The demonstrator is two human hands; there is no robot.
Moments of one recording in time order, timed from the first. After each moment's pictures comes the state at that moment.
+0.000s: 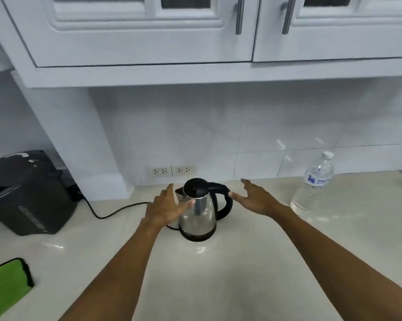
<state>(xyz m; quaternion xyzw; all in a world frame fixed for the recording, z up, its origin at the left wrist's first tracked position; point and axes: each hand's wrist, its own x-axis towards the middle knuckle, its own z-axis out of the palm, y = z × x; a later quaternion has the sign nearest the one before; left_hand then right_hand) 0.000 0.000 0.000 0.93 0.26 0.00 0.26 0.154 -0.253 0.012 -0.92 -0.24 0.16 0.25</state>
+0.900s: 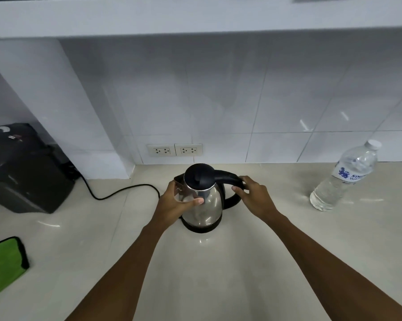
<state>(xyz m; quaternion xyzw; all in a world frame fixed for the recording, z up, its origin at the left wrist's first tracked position) 0.034 0.008 -0.081 0.78 0.27 0.10 0.56 0.195 -0.216 -0.071 -0.88 -0.24 0.13 0.39</state>
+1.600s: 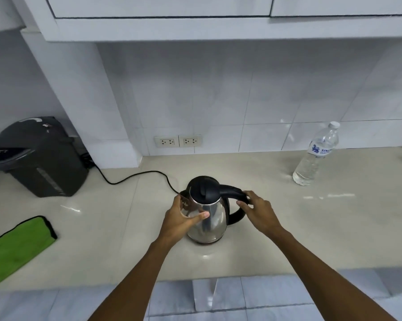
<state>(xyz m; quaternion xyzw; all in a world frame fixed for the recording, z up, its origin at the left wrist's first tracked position) -0.117 -0.060 -0.082 0.78 0.24 0.10 0.57 0.029 -0.290 -0.069 -0.89 -0.19 0.12 0.39</state>
